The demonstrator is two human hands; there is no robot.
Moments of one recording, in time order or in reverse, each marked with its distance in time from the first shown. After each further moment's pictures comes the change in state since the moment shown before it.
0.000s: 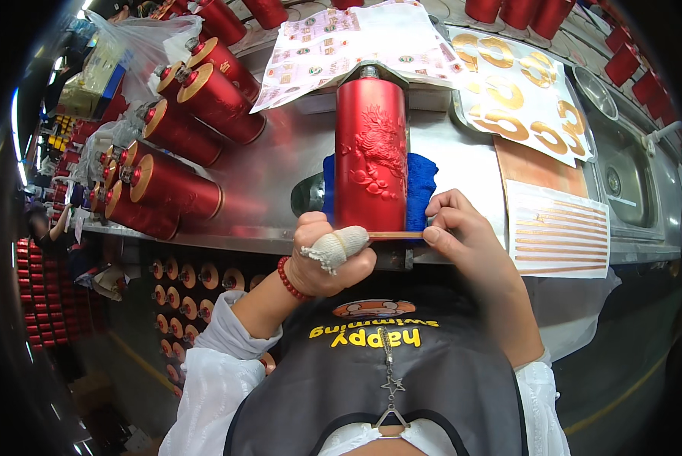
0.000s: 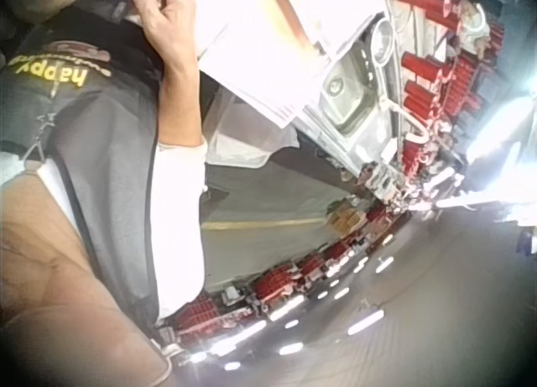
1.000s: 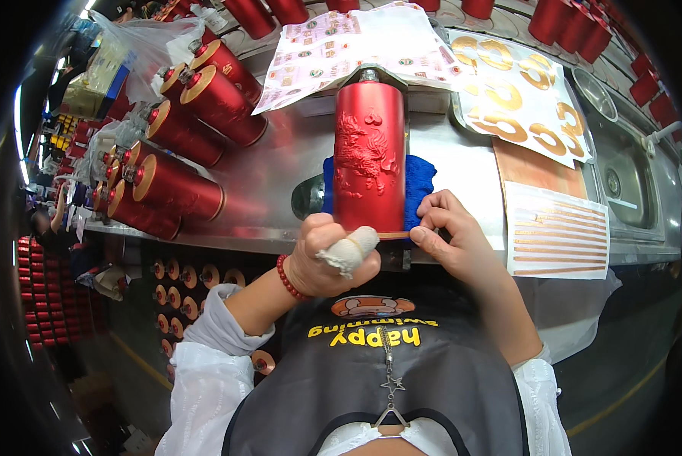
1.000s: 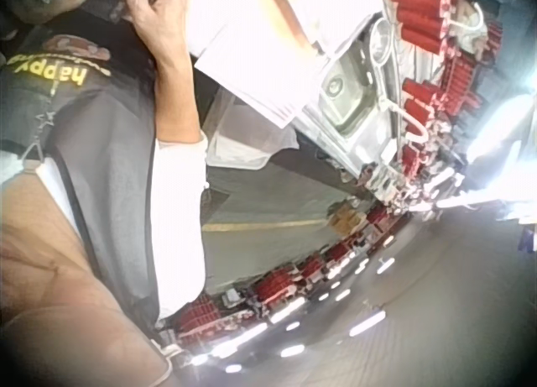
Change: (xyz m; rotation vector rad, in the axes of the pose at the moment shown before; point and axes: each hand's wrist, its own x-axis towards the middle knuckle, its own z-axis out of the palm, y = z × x) left_hand 0.000 0.004 0.009 0.000 0.072 -0.006; right_hand 0.004 0.003 0.010 -0.149 0.027 -0.070
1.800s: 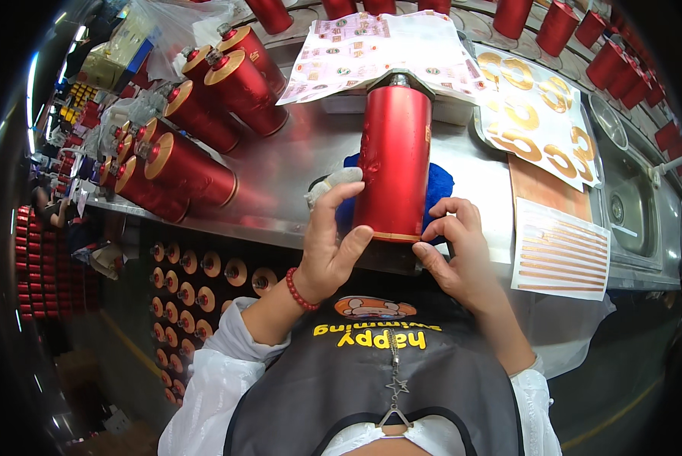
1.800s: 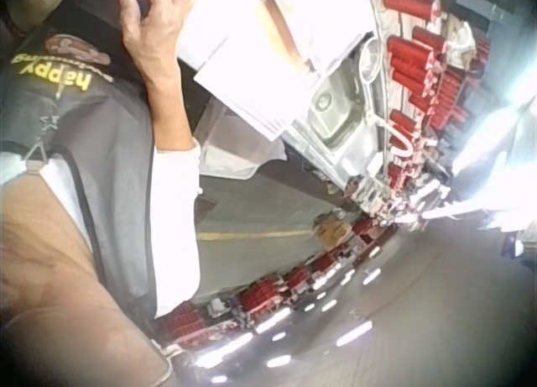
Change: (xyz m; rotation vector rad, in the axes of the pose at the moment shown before) left_hand 0.003 0.014 -0.006 -0.737 0.184 -0.816; right_hand -0.001 -0.009 0.017 -0.287 0.134 -0.232
